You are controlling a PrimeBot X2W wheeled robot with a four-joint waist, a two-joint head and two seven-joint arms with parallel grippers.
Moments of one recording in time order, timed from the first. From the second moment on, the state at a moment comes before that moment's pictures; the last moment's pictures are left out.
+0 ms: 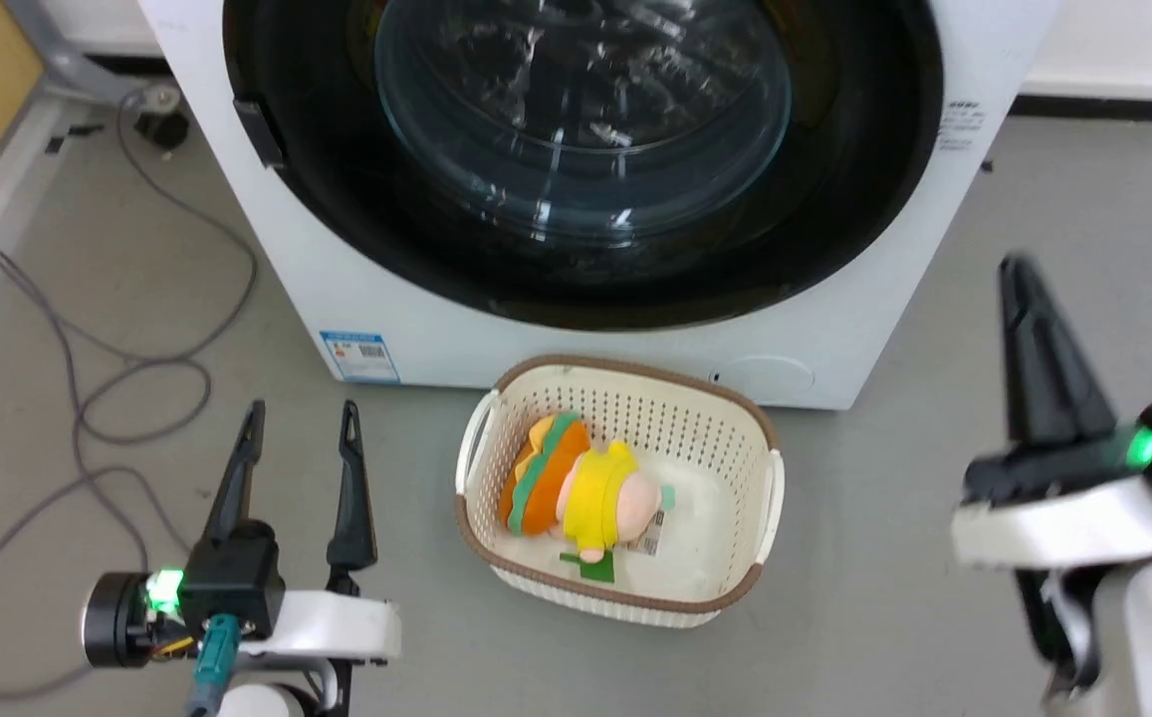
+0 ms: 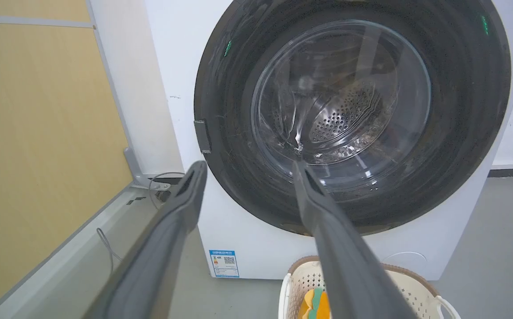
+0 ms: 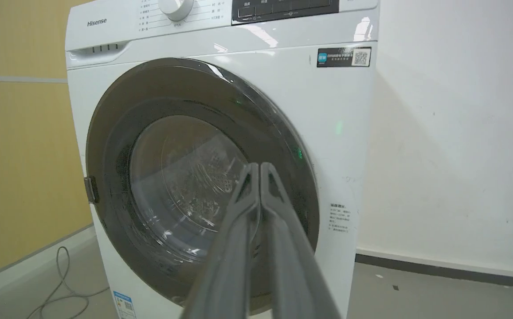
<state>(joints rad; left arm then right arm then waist) -0.09 0.07 -0.05 0.02 -0.01 0.10 -0.26 -0.27 -0.09 -0.01 0.00 0.12 0.13 -0.26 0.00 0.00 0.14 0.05</state>
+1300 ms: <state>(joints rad) 0.00 0.07 -0.06 0.05 -0.01 0.10 -0.24 0.00 -0.06 -0.06 0.05 0.18 0.13 -0.24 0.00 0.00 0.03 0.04</state>
